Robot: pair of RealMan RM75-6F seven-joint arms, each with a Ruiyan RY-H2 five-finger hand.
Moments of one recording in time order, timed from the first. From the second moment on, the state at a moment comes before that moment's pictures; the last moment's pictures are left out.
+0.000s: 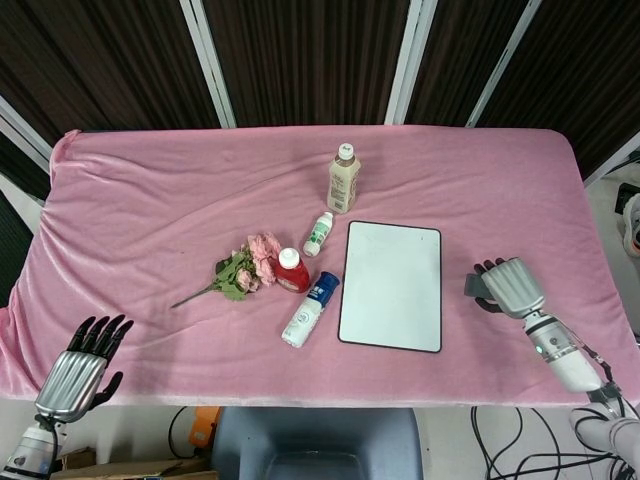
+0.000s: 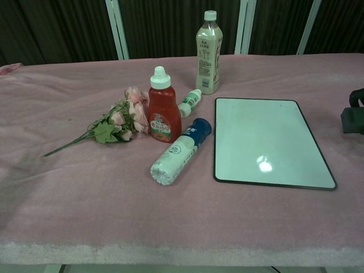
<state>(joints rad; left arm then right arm) -0.16 -1.16 0.07 -1.63 1.60 1.36 0.24 0.52 -1.53 -0.08 -0.70 -1.56 1.16 0.00</state>
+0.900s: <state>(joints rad) -0.15 -1.16 0.07 -1.64 1.60 1.37 0.23 0.50 -1.61 -0.09 -0.54 -1.62 1.18 0.23</state>
